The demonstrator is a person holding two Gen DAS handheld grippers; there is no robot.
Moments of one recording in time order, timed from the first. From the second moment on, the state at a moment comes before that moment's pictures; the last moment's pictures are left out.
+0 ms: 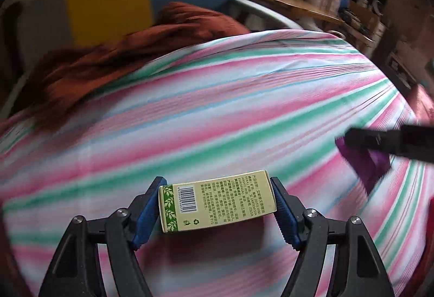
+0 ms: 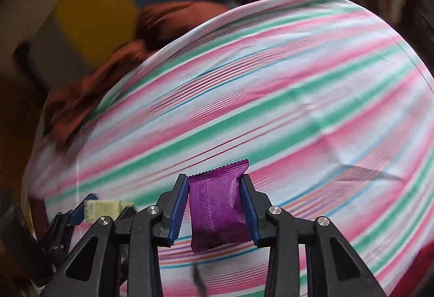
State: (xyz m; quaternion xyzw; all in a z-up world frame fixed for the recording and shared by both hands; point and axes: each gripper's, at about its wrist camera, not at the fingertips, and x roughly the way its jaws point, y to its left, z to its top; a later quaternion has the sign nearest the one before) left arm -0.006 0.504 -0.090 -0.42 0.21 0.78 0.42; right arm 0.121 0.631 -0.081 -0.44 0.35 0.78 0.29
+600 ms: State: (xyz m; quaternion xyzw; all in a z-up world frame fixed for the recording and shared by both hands) left arm 0.013 0.338 -0.094 -0.39 0.16 0.83 0.37; right arm 0.020 0.501 -0.103 -0.53 0.14 0.83 0.11
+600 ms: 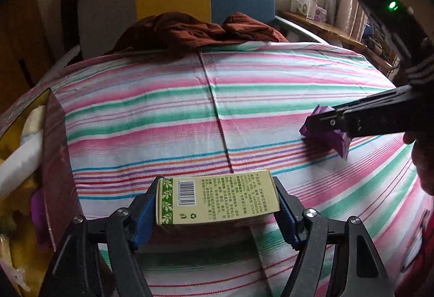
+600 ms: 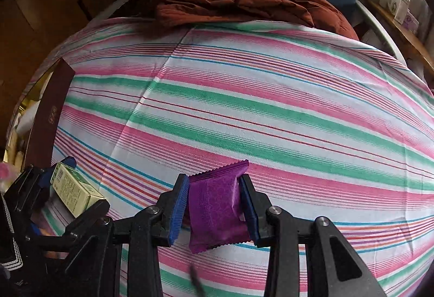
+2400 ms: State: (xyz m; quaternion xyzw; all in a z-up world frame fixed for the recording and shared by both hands) left arm 0.007 0.227 -0.011 -0.33 0.11 0.87 0.34; right arm 0.019 0.445 -0.111 -0.55 -0.15 0.80 0.21
